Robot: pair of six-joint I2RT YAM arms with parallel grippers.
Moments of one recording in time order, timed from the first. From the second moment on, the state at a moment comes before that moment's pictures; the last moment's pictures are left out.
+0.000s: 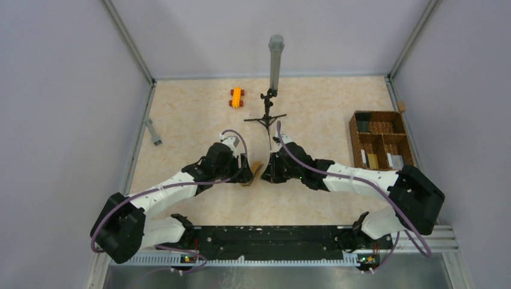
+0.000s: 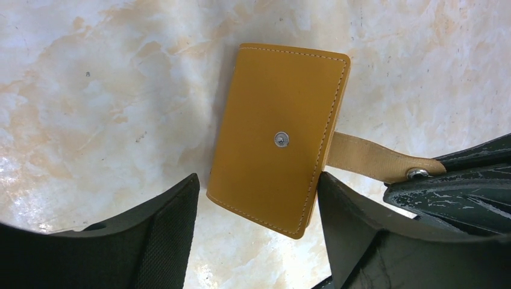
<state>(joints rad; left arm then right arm) -0.62 1.18 0.55 -0.14 0.13 -0.57 0.95 1.41 0.76 0.01 -0.05 0.76</state>
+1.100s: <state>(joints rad) -0.62 1.13 0.55 -0.21 -0.10 -0.56 0.95 1.47 0.76 -0.15 0.16 0.76</state>
